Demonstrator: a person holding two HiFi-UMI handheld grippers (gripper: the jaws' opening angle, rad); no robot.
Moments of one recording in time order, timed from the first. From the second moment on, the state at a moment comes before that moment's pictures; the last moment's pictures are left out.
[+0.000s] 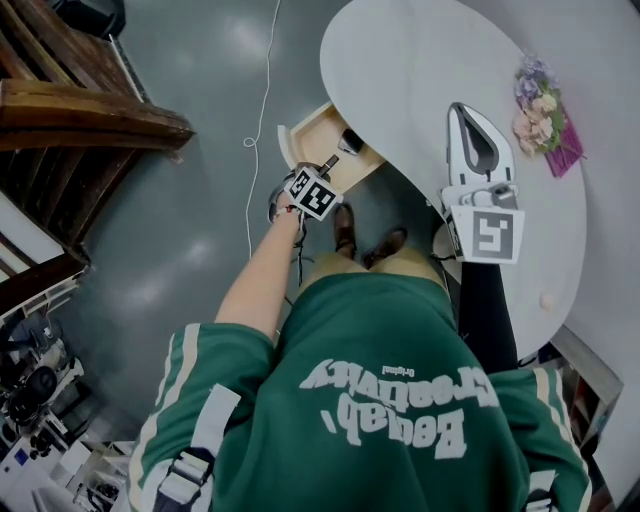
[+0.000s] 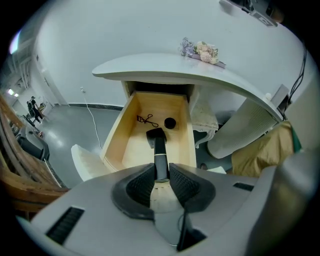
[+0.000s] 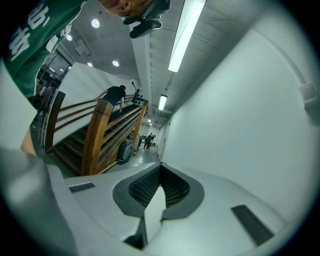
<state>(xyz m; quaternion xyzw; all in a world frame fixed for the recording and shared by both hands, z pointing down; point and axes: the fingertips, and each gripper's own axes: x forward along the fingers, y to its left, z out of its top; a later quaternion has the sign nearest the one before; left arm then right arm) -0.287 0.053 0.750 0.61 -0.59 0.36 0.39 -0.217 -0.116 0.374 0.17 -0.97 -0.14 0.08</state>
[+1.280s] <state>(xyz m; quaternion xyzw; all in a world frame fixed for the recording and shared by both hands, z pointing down) -0.317 0.021 0.679 0.61 -0.66 0.31 0.31 -0.217 -0.117 0.356 0.18 -0.97 -0.14 0.06</state>
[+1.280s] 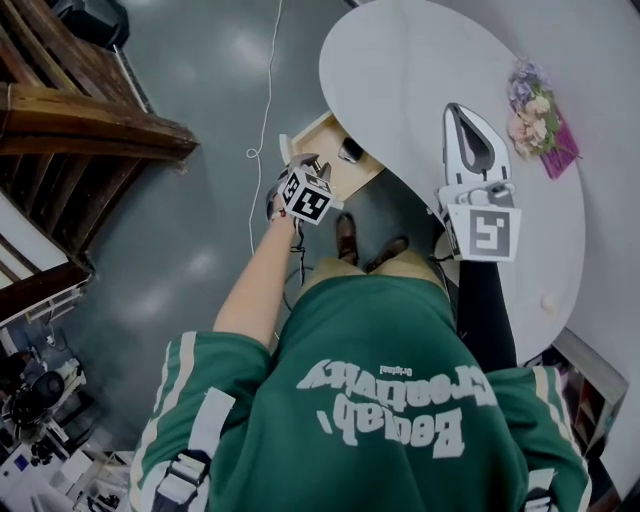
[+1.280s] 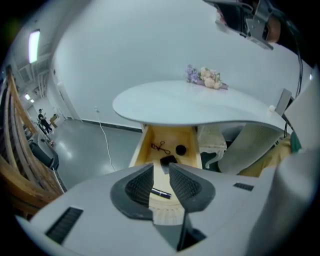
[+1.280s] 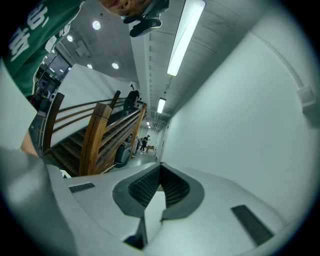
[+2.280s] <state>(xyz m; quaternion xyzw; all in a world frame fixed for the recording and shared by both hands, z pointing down) -0.334 -0.038 0.316 0.61 -0.78 0.09 -0.07 -0.201 -0.122 0.323 0.22 -0.97 -0.13 0.01</state>
